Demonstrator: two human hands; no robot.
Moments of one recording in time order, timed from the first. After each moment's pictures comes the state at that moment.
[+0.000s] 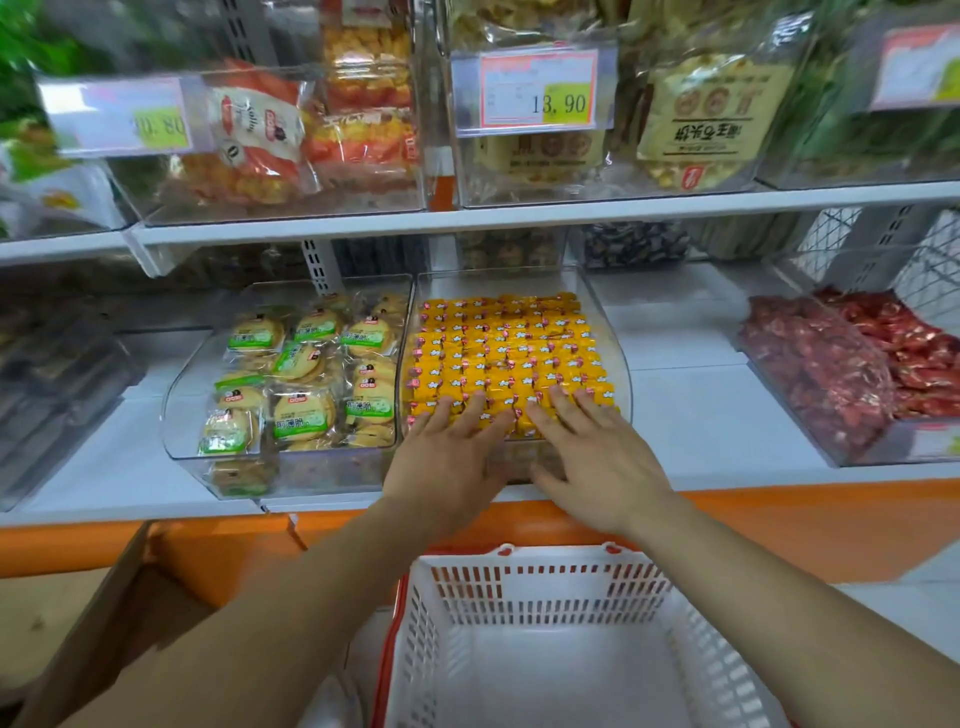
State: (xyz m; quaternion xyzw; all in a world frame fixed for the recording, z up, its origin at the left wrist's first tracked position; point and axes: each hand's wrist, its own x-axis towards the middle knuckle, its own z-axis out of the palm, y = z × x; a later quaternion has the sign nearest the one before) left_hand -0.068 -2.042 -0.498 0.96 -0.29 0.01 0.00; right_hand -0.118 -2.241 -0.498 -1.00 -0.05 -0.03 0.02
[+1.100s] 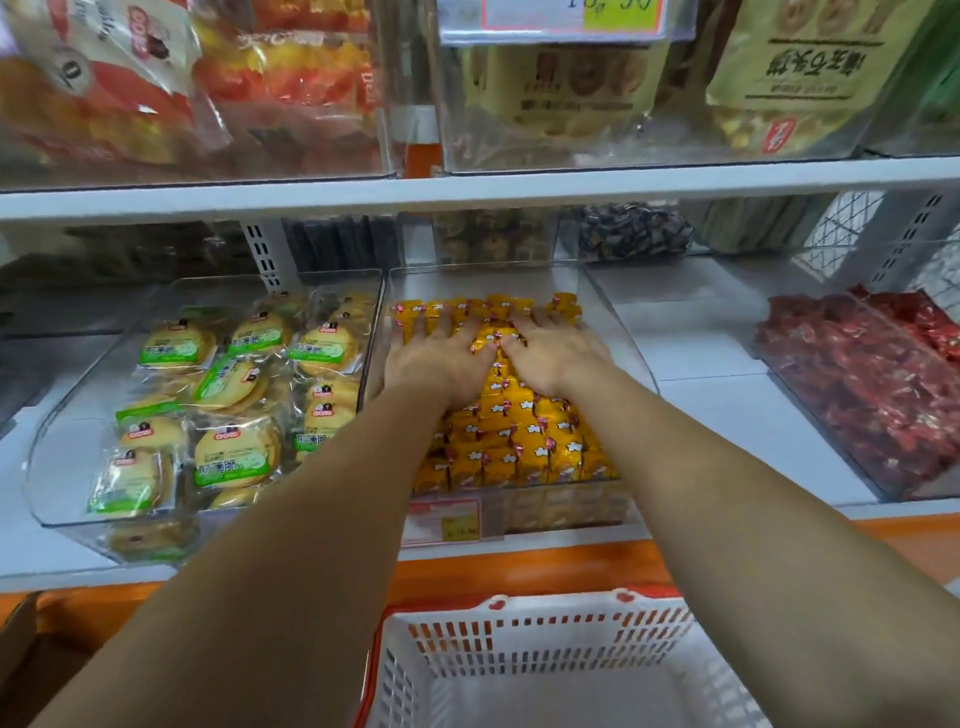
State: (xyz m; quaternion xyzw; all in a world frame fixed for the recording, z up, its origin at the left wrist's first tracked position) left_hand 0.104 -2.099 -0.486 0.99 -0.16 -0.06 0.03; right_hand 0.075 -2.256 -0.489 -0.99 0.08 0.02 0.07
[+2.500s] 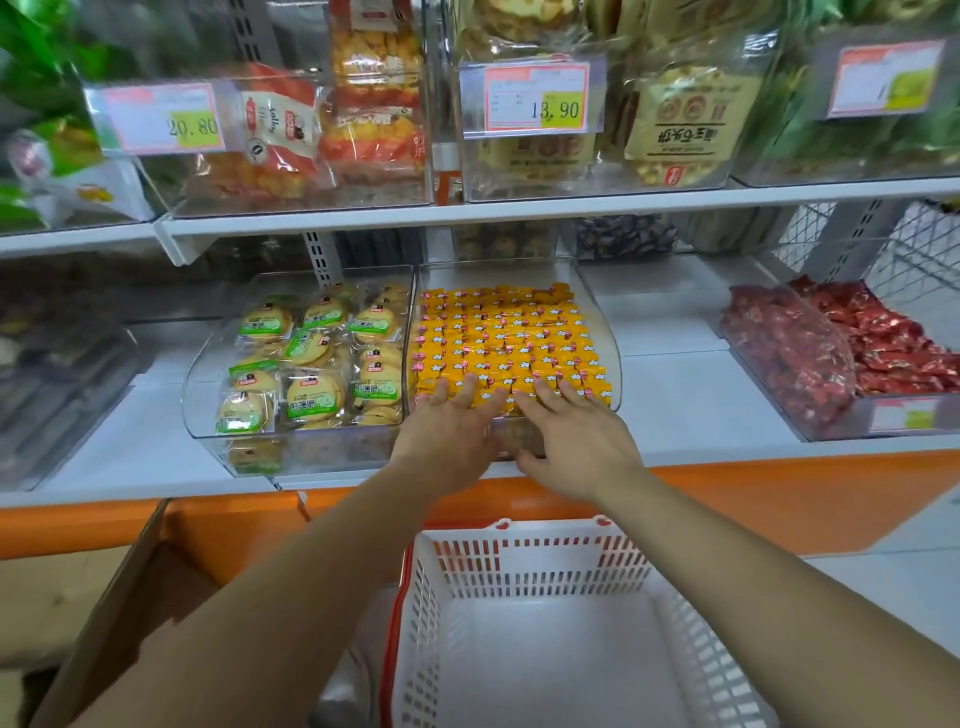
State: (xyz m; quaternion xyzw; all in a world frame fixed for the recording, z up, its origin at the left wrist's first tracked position) left_hand -0.061 -2.046 -0.491 0.96 -0.27 -0.03 -0.05; right_hand -0.125 -2.217 -0.488 -1.00 -0.03 -0.01 0.00
